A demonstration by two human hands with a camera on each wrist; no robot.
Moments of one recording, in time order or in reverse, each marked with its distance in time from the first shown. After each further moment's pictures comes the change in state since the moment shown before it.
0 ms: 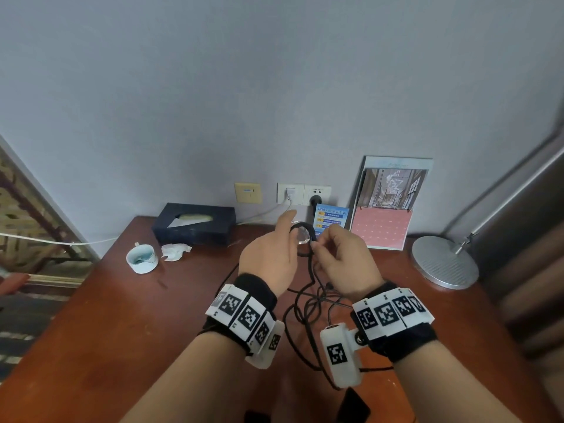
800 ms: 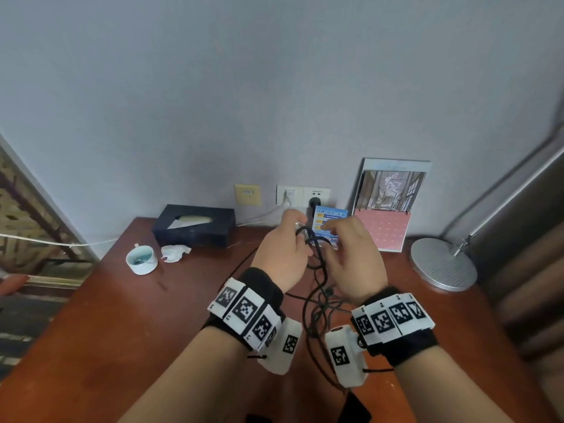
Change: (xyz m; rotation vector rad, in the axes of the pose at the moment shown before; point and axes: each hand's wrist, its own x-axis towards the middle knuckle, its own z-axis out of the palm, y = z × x) left_hand 0.006 0.022 -0.010 -0.443 -0.108 -0.050; right_hand -0.004 0.006 -0.008 -0.196 0.168 -0.213
